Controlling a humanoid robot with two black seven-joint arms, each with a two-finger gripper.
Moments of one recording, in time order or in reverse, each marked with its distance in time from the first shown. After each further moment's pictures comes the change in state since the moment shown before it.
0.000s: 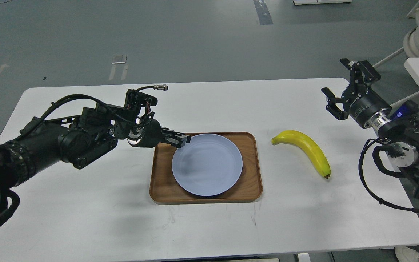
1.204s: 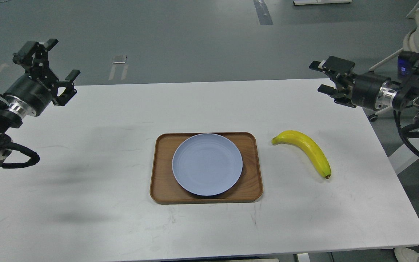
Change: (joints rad) left arm 0.345 0.359 -0.650 -0.014 -1.227 -0.129 0.044; right arm 0.355 -0.181 -0.413 0.153 -0.744 0.000 0.000
